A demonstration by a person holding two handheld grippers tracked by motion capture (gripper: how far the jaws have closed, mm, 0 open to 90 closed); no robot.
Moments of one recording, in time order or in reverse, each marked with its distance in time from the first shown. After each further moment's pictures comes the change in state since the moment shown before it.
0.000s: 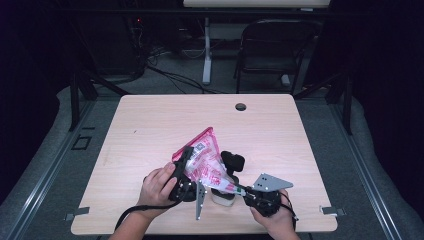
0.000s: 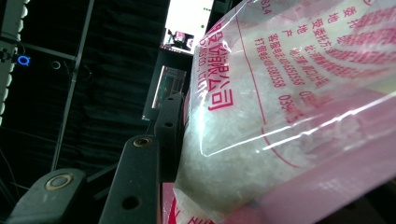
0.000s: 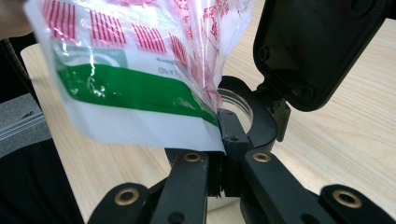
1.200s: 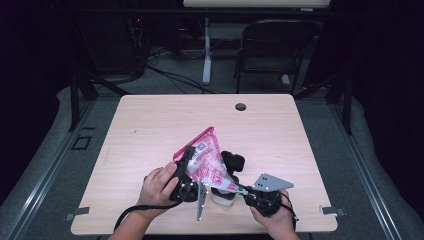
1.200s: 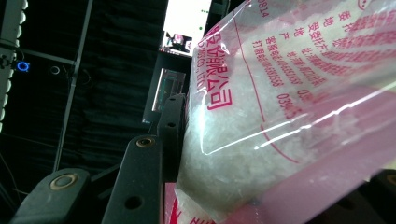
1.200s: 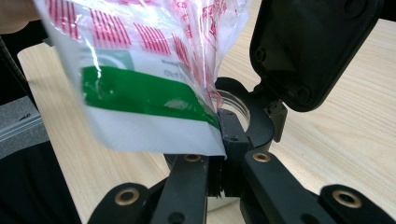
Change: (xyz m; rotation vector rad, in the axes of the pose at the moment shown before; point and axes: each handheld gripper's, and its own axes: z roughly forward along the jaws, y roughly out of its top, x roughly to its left) left arm 0.004 0.005 -0.001 -0.005 -0.012 0.017; right arm 0.000 0.000 -0.001 -0.007 -0.011 0.006
